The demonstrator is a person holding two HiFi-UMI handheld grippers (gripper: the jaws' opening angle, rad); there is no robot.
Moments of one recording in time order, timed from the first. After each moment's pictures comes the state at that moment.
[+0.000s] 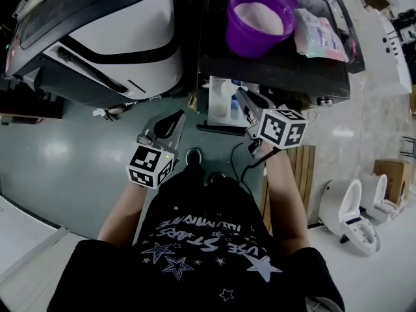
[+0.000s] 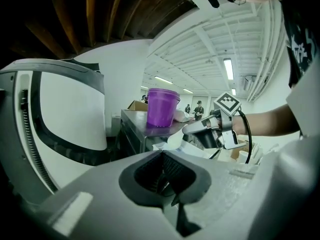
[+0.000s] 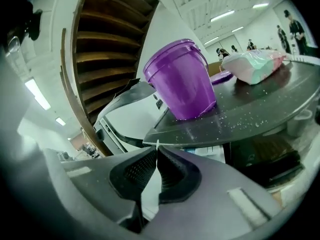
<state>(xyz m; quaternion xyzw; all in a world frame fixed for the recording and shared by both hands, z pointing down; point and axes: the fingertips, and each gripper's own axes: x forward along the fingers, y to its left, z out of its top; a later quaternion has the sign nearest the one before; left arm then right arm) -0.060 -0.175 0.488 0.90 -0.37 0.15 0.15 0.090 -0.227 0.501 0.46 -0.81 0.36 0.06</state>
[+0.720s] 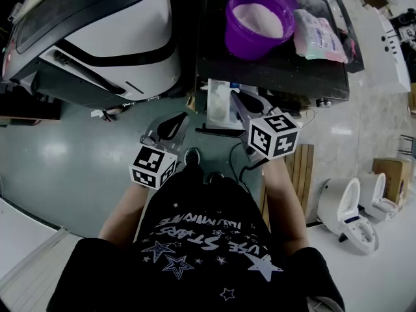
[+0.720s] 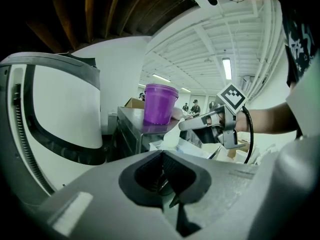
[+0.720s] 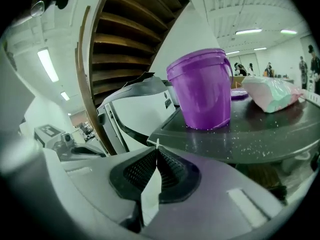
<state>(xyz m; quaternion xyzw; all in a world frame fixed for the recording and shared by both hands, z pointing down) -0.048 -0.179 0.498 0.91 -0.36 0.15 0.16 0.073 -0.227 0.491 0.46 -0.84 0.26 0.14</state>
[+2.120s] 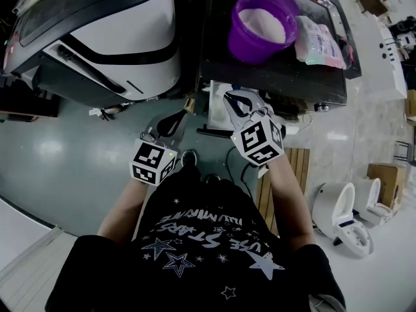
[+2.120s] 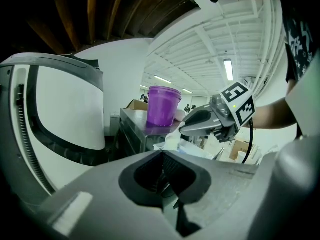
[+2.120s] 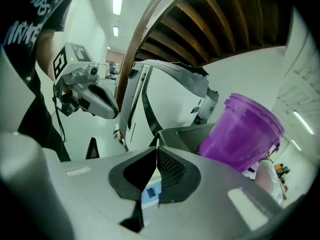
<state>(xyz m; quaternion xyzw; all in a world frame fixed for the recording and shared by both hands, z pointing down) -0.056 -0.186 0.496 0.91 -0.37 0.14 0.15 0.041 -0.222 0.491 0.35 -0.85 -0.06 0.39</state>
